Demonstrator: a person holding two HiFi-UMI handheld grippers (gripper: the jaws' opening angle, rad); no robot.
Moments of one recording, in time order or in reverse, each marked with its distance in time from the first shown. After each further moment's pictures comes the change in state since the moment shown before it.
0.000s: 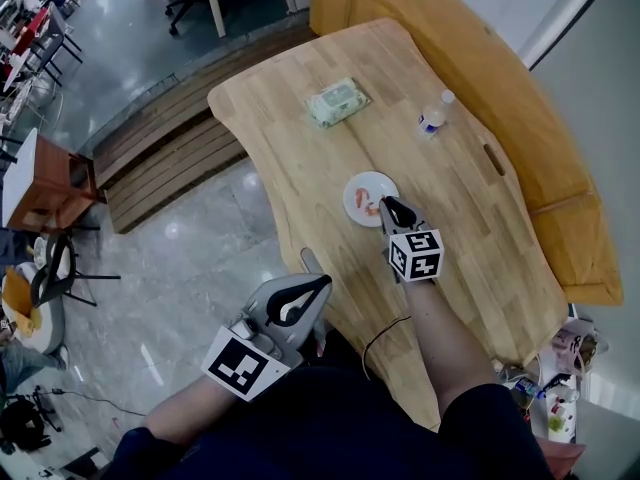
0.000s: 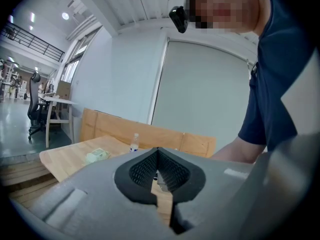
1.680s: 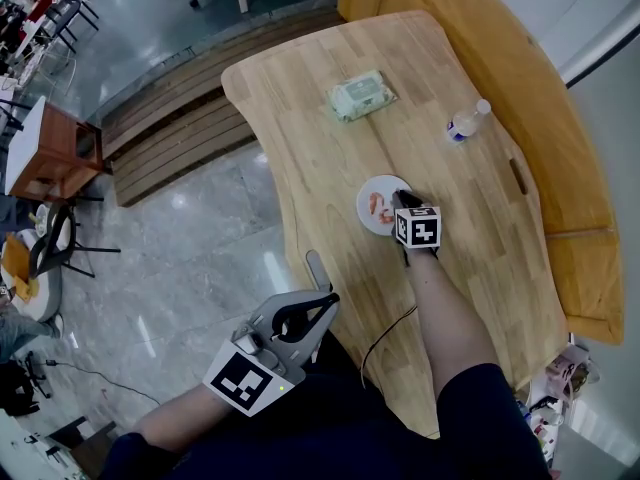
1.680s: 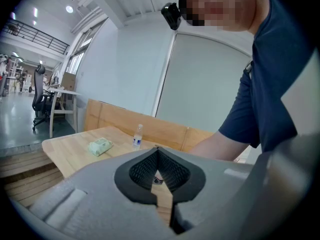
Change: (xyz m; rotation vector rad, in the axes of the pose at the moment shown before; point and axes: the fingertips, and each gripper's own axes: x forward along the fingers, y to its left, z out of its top) left arm 0.016 0.017 -0.028 -0.059 0.068 0.037; right arm 0.109 -0.062 -0.086 -0.002 0.323 -0.043
